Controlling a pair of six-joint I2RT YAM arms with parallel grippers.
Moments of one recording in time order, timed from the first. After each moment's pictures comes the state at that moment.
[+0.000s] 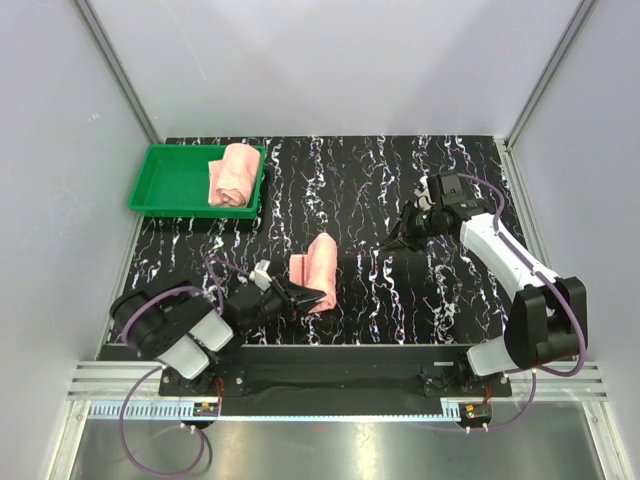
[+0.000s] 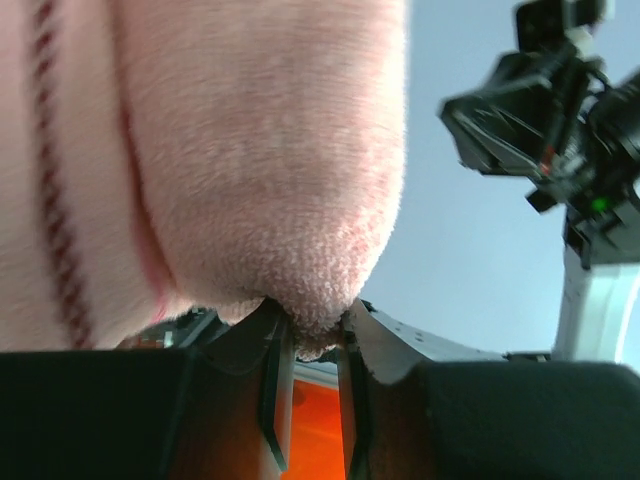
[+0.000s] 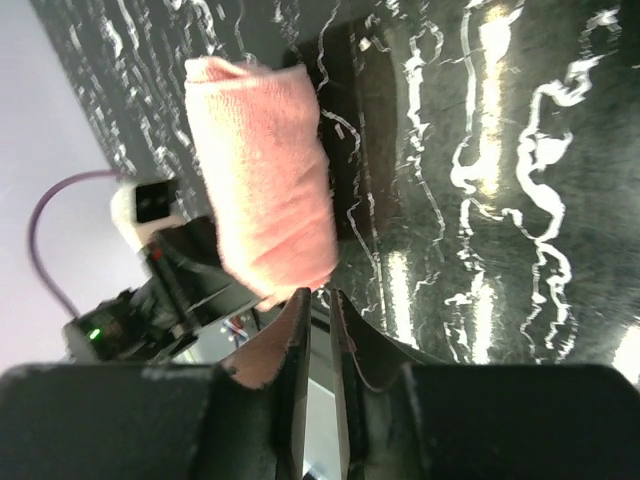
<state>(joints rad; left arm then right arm) -0.77 1.52 0.05 1.27 0.19 -1.66 0.25 1.45 1.11 -0.68 -0.51 0.66</state>
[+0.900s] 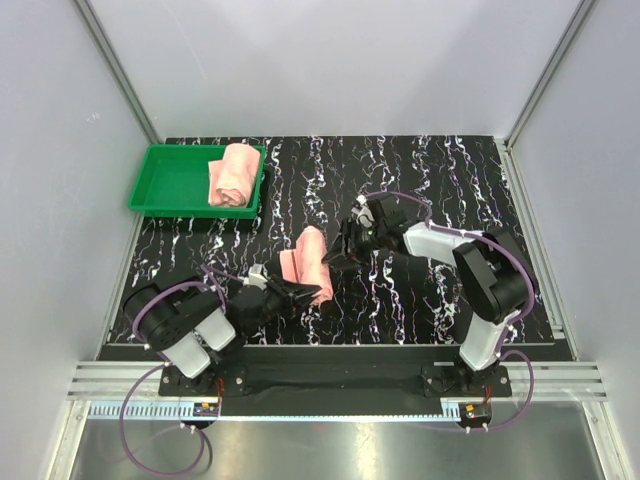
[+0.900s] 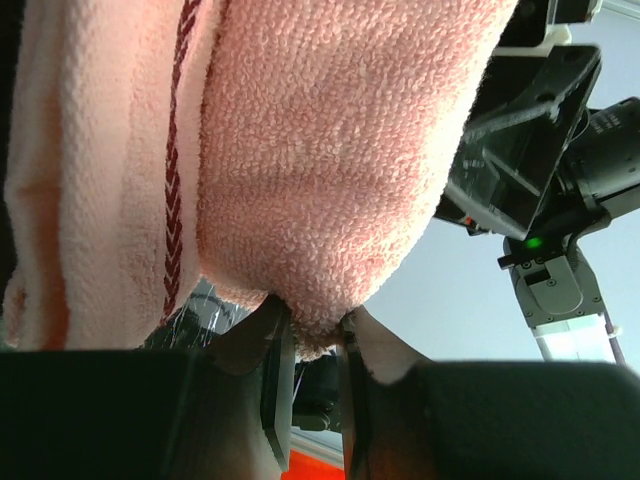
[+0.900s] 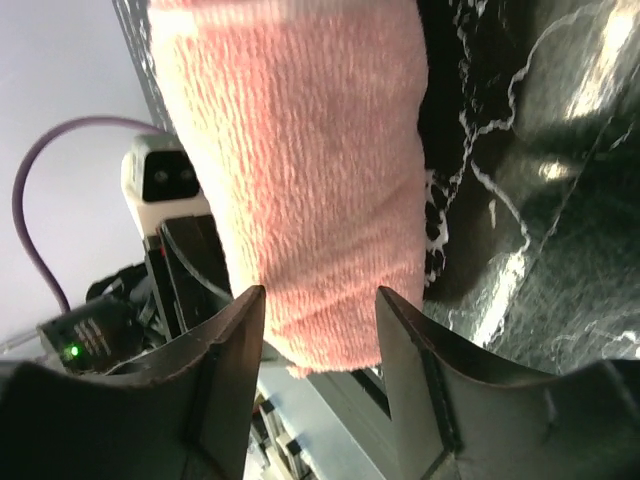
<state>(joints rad) -0.78 1.63 0.05 1.29 0.05 -1.78 0.51 1.79 1.01 -0.07 -0.71 0.83</state>
